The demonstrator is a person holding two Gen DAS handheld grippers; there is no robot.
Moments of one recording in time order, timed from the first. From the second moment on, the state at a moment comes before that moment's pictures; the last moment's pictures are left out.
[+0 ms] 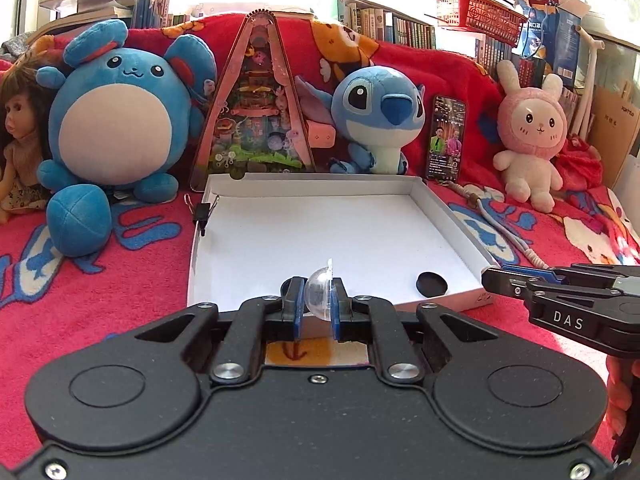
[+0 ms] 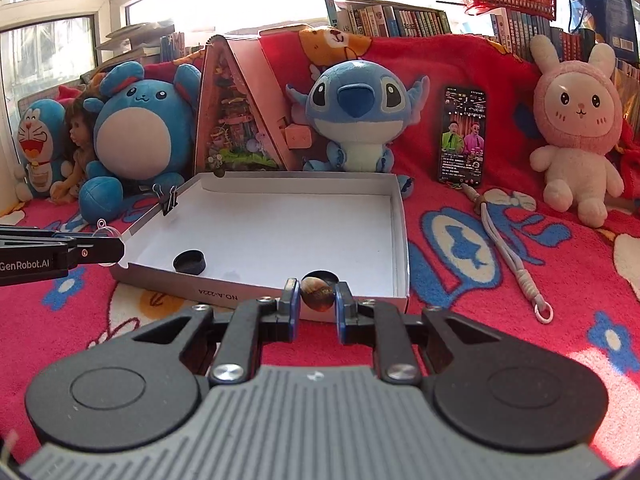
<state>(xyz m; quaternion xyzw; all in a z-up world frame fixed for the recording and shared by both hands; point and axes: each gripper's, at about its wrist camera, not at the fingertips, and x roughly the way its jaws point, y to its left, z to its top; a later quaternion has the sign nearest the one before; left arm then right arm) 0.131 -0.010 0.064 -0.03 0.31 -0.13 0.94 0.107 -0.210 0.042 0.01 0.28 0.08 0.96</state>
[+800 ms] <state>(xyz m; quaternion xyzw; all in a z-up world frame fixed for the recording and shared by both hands) 0.247 -0.034 0.023 -0.06 0.41 -0.10 0.91 0.223 -0.206 0.020 0.04 0.40 0.07 0.91</state>
